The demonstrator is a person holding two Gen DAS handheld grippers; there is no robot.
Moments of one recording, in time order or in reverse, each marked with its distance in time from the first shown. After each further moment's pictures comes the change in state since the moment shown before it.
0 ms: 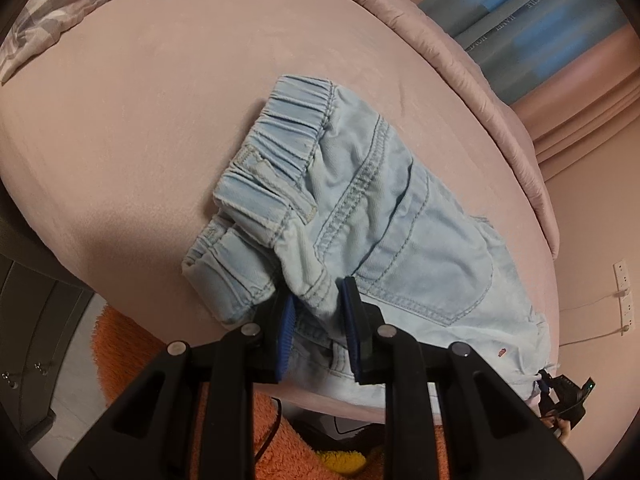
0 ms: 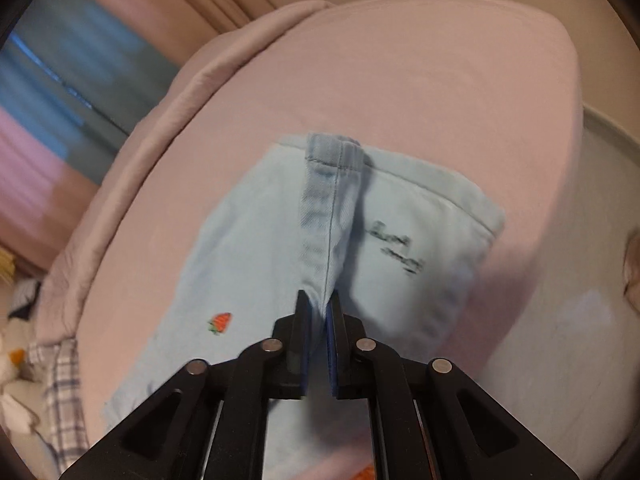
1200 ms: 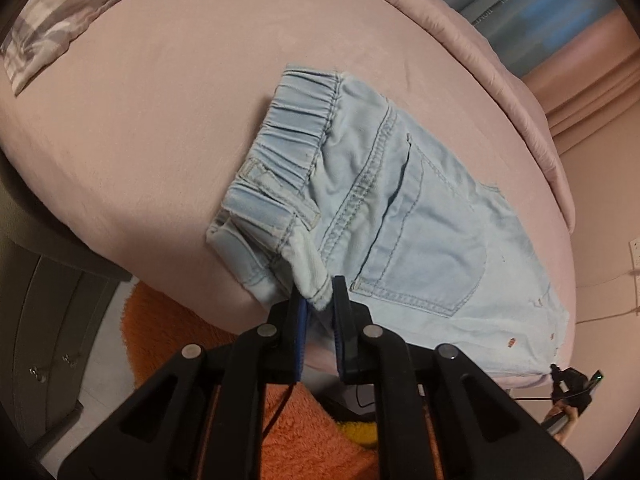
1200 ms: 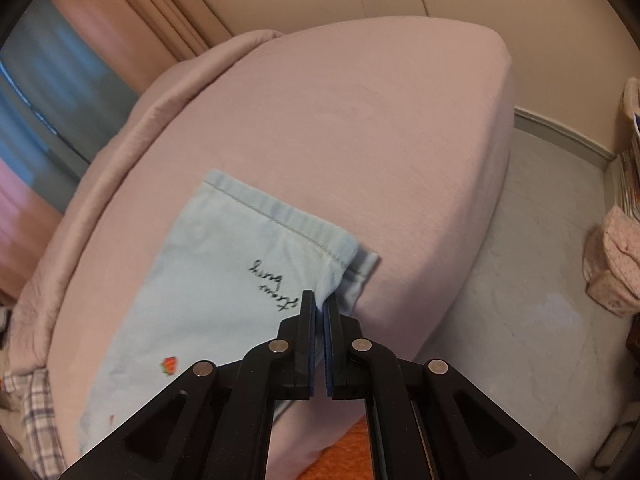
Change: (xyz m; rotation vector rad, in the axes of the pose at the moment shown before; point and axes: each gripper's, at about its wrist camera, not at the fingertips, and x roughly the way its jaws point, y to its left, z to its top) left arm -0.013 0.001 -0.003 0.051 0.077 0.067; right arm -0.014 -0.031 0.001 0.047 -0.089 -0.151
